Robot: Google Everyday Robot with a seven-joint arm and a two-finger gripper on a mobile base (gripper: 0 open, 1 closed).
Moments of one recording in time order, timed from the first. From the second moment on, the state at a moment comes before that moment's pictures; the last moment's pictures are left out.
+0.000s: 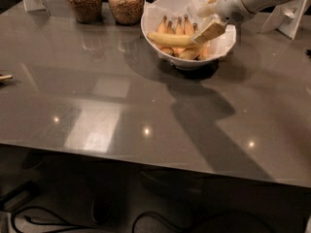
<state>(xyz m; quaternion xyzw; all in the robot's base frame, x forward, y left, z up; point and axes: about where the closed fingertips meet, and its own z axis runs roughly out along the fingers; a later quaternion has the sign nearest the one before) 0.711 -0.138 0.962 -0.61 0.68 0.01 0.41</state>
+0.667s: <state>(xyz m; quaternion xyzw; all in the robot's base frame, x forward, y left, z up) 0.720 -0.132 0.940 -0.61 0.68 0.03 0.40</state>
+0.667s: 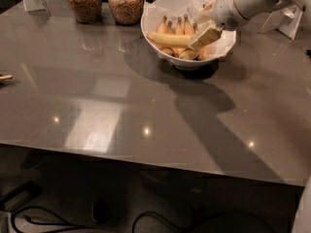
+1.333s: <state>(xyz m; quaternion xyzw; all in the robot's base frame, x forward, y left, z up) 0.727 -0.121 0.929 -0.61 0.68 0.06 0.40</state>
